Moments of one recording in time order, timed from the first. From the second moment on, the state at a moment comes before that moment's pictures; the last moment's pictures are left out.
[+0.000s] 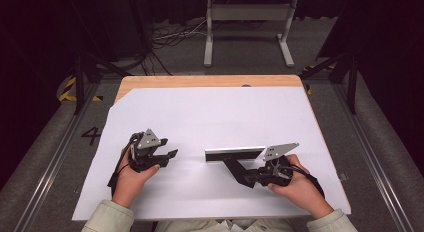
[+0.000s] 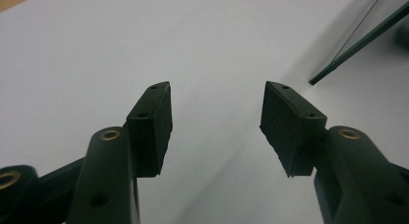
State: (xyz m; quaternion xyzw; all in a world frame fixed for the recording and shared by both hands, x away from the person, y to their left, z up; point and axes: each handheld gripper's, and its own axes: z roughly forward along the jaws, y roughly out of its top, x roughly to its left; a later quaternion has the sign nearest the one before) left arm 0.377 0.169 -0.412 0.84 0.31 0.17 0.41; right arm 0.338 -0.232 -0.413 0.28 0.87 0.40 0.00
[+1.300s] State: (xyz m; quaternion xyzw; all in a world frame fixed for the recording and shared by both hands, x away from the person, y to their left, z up) left arm 0.395 0.138 -0.416 0.84 0.28 0.10 0.46; right arm 0.329 -0.302 -0.368 0.32 0.82 0.47 0.13
